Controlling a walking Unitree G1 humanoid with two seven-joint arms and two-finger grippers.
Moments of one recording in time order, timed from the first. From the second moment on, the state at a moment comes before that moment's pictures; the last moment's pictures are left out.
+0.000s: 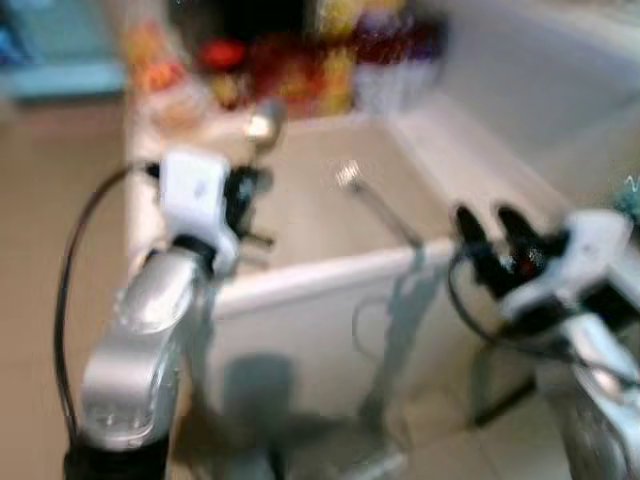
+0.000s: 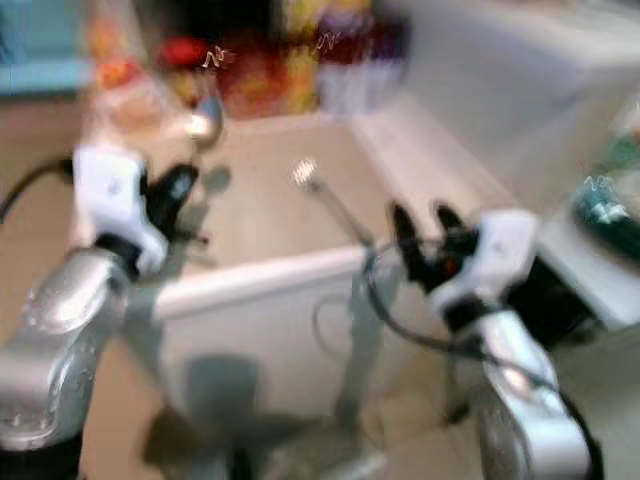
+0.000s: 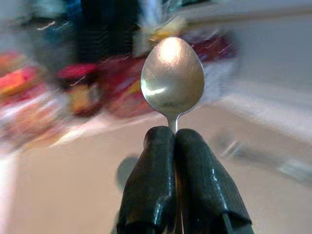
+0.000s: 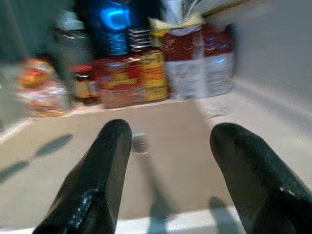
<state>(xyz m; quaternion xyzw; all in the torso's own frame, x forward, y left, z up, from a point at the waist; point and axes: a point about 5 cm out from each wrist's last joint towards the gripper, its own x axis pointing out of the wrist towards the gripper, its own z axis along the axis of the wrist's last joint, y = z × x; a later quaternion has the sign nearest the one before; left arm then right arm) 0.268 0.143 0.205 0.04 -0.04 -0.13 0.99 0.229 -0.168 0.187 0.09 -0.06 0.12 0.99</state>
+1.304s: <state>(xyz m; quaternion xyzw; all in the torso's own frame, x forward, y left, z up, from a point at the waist) 0.272 0.116 0.183 0.09 -0.03 -0.15 0.98 0.224 -0.177 0.170 0.05 -0.04 0.08 0.99</state>
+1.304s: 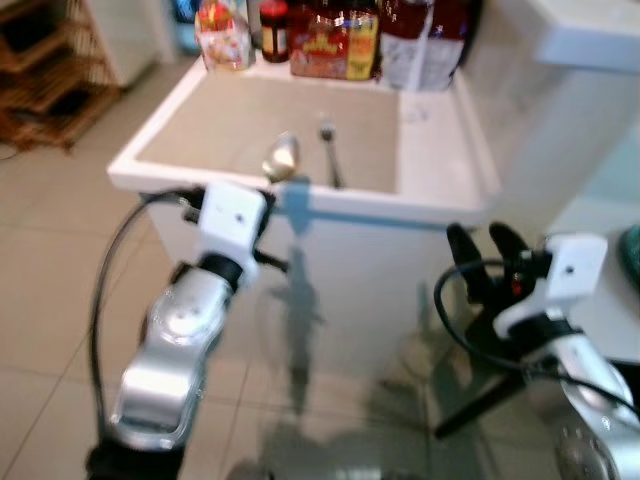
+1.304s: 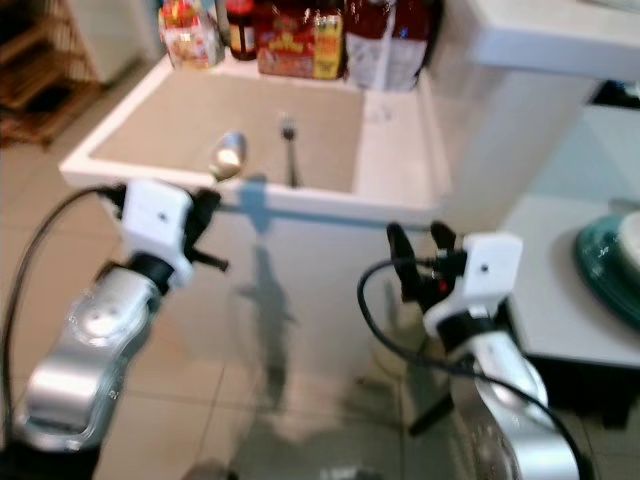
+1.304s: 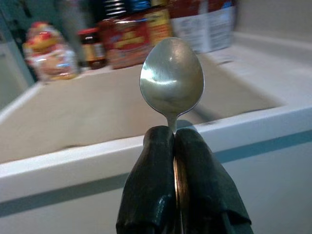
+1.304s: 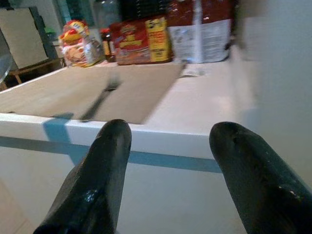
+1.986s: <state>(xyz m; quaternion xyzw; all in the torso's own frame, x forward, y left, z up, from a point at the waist) 0.269 0.106 0.180 0.11 -0.04 -0.17 0.98 0.222 -0.189 0.175 0.02 -0.03 0.13 0.99</state>
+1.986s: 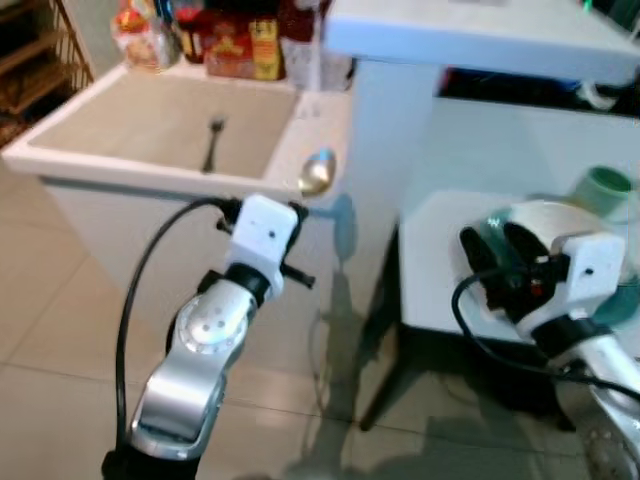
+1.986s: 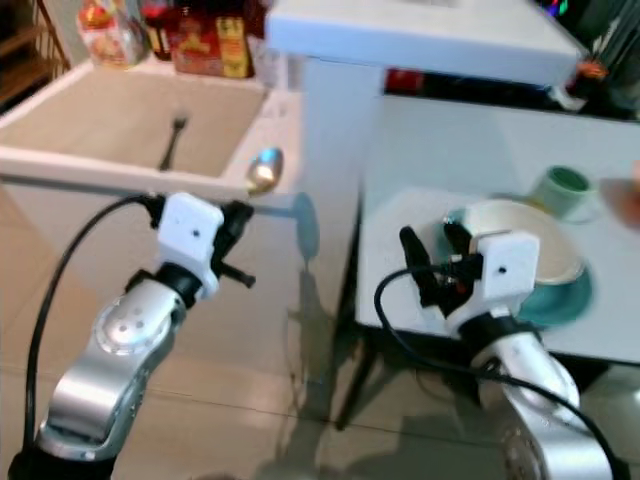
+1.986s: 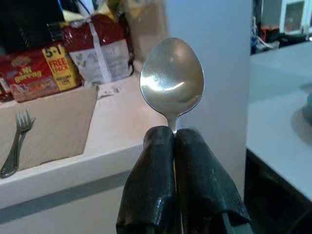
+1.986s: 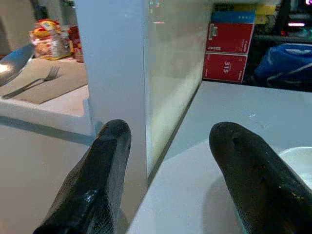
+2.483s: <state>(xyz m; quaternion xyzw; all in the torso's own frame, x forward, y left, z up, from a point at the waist) 0.282 0.111 0.194 0.11 -0.07 -0.14 0.98 0.225 -0.189 0.185 0.05 -0.05 0.14 0.99</state>
